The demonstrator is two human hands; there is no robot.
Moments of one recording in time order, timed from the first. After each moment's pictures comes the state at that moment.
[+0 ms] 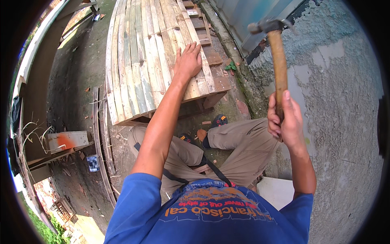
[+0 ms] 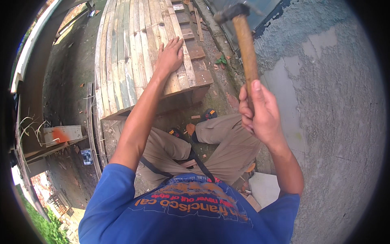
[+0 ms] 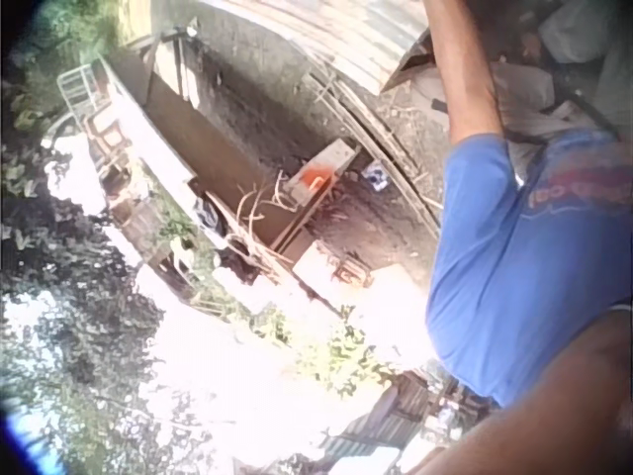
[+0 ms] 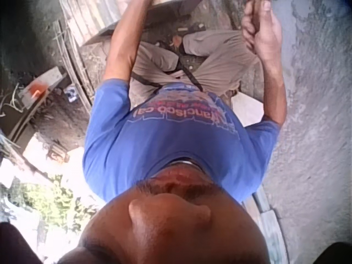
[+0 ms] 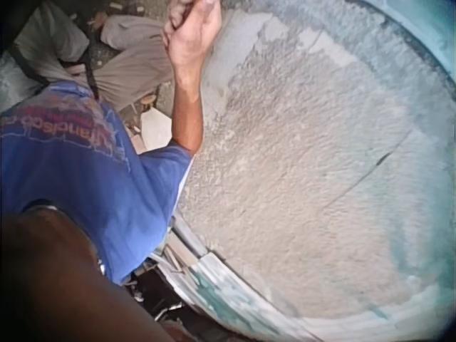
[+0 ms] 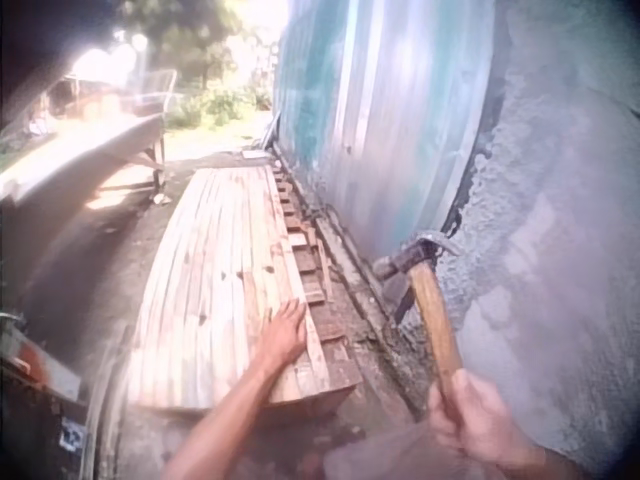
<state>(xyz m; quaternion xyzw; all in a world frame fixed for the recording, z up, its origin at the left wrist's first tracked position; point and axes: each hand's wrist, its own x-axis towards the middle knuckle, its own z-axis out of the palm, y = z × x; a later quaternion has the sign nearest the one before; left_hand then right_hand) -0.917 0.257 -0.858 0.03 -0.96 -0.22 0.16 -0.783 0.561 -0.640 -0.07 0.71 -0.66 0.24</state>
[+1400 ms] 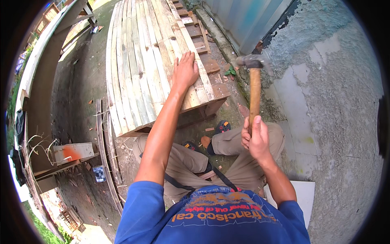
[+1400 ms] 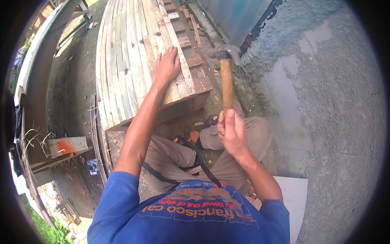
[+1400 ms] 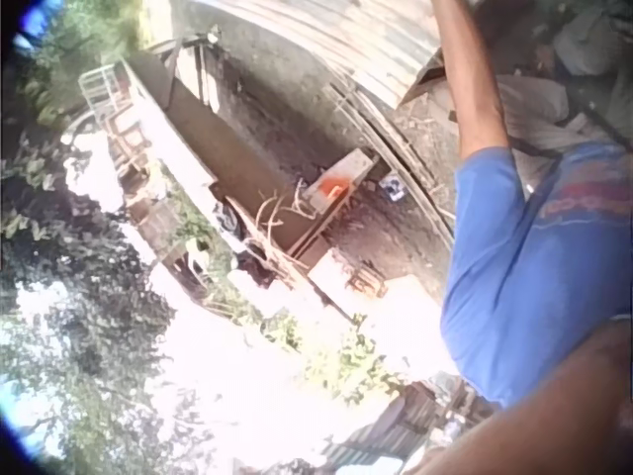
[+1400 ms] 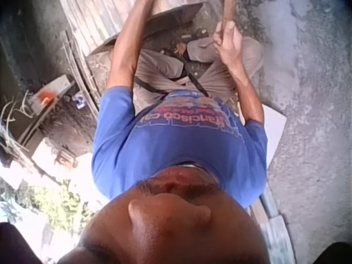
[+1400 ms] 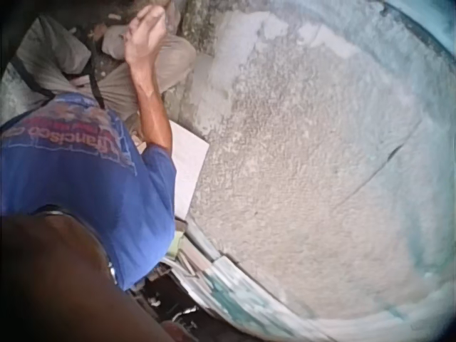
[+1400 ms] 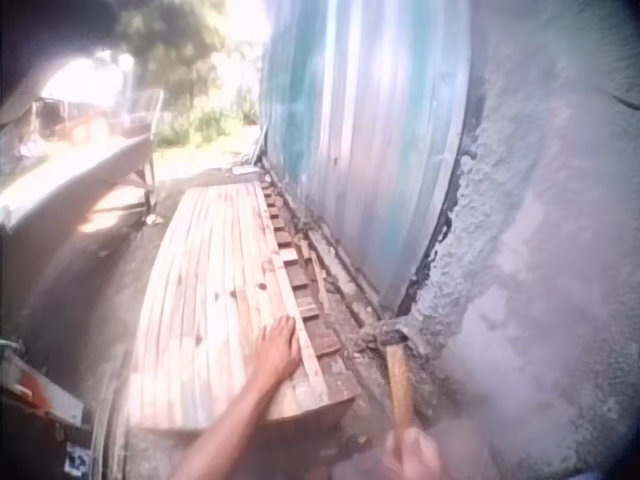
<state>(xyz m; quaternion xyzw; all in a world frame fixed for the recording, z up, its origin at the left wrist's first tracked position) -0.919 0.254 -0.862 0.03 -0.95 -0.25 0.19 -0.744 0.548 -0.766 -0.01 0.69 -0.69 0.21</state>
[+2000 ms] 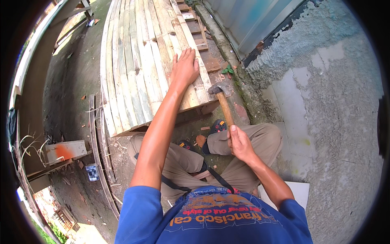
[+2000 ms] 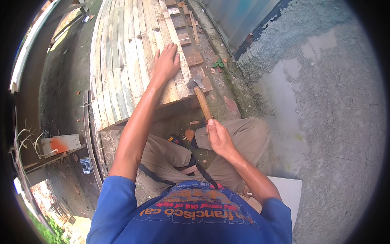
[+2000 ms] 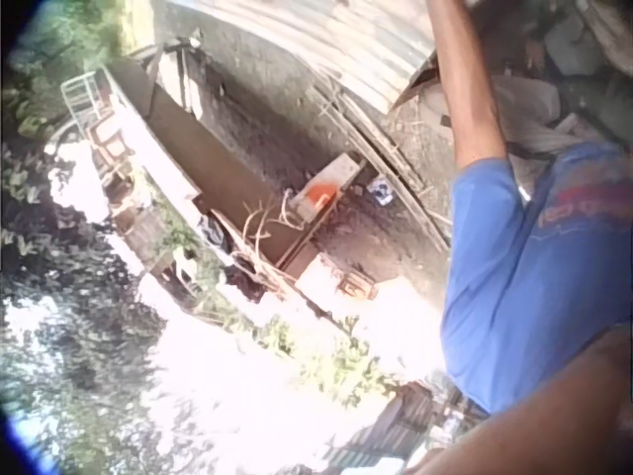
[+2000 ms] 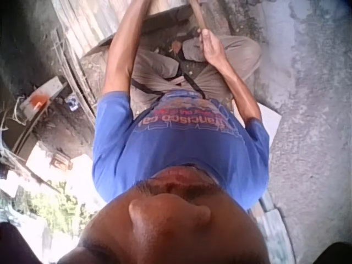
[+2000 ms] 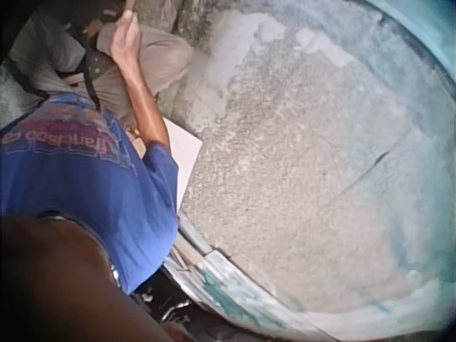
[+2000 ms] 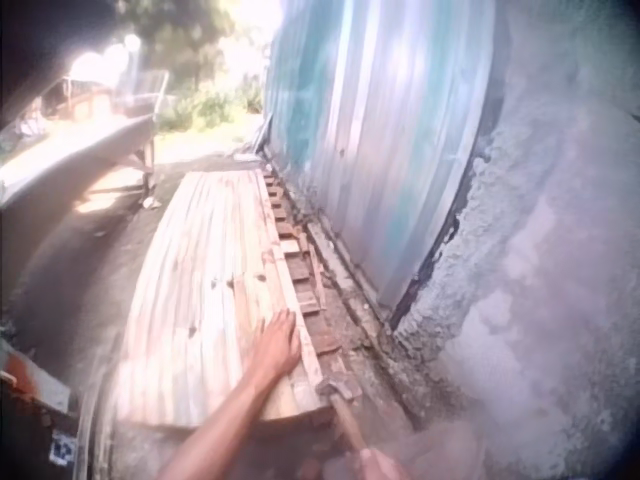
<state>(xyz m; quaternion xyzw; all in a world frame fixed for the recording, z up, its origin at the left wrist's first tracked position) -0.923 0.252 -0.860 0.04 -0.95 -0.26 0.18 -0.740 0.521 -0.780 -0.03 0.79 -0.54 0.29</state>
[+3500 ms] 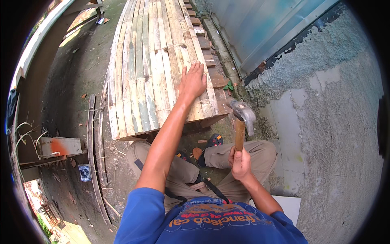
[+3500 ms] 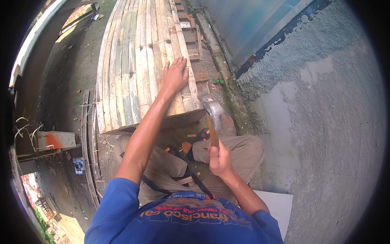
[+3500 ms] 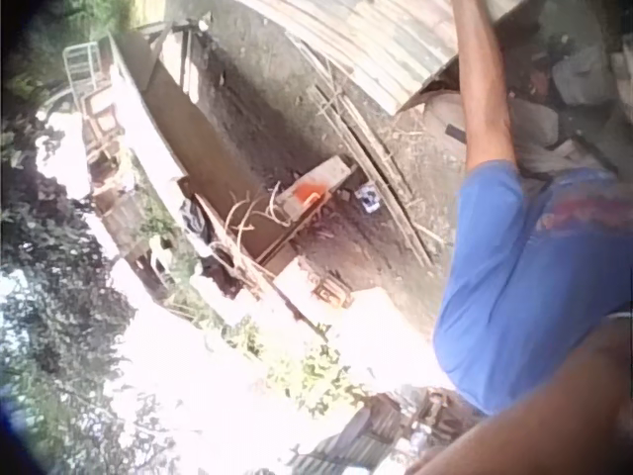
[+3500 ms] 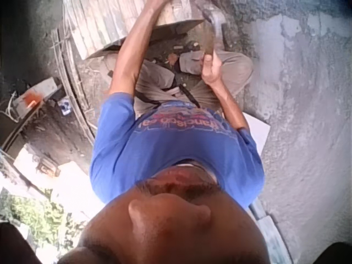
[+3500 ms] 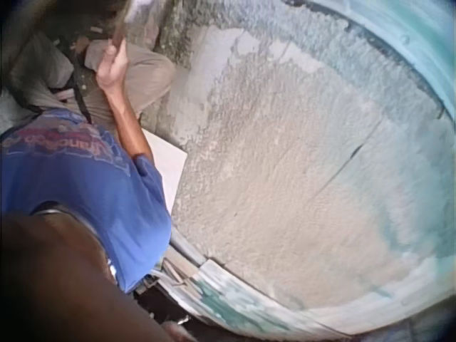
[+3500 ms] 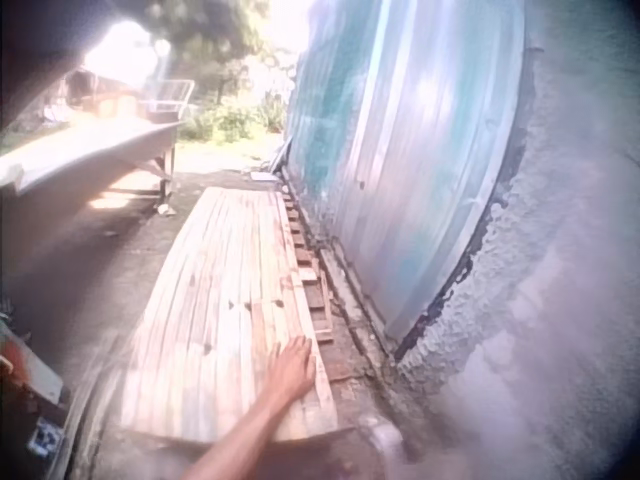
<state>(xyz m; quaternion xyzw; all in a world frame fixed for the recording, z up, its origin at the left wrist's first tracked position) -0.919 0.253 -0.856 0.05 -0.95 -0.26 0.14 -0.720 0.521 -0.790 -0.21 0.77 -0.60 0.10</state>
